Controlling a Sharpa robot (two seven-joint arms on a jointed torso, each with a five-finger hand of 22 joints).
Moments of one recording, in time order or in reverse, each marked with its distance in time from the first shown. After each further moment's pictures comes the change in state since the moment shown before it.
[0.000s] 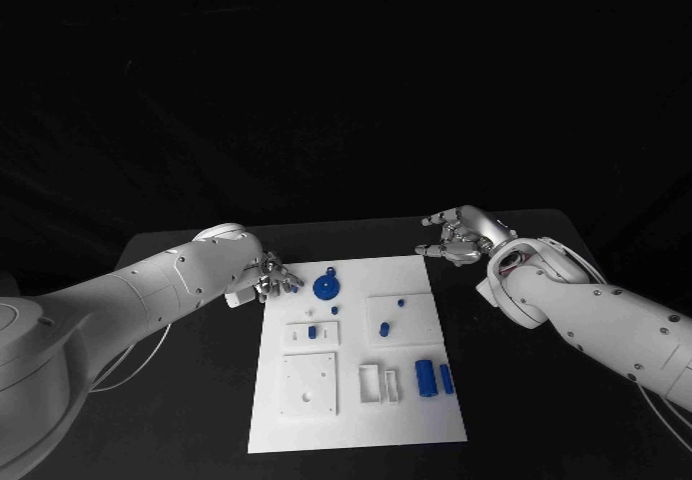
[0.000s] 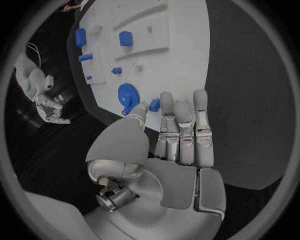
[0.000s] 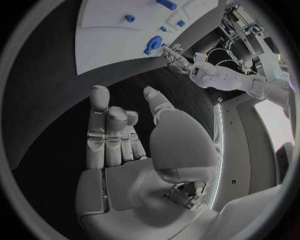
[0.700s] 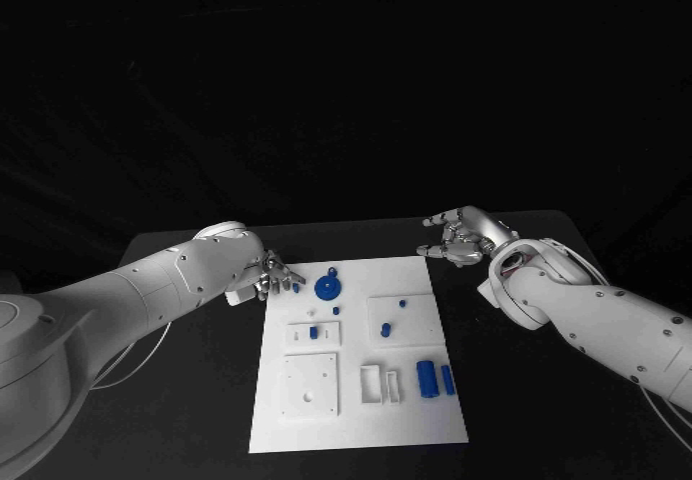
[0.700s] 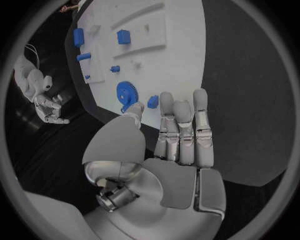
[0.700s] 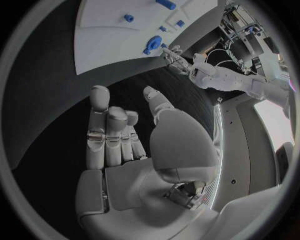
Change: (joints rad) left arm 0.003 -0.003 0.001 0.002 -0.016 -0.004 -0.008; left_hand -0.026 -0.105 0.024 0.101 -0.012 -0.007 -0.007 0.050 0.034 0.000 0.000 0.000 0.005 0.003 -0.003 0.000 0.006 0.000 0.000 0.000 0.000 -0.001; right arm 0.000 0.000 0.000 0.003 0.000 0.000 0.001; right_hand 0.000 0.000 0.003 -0.003 -0.004 0.000 0.000 0.000 0.000 0.000 0.000 0.000 0.000 0.000 0.000 0.000 0.000 0.002 0.000 0.000 0.000 0.001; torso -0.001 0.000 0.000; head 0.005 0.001
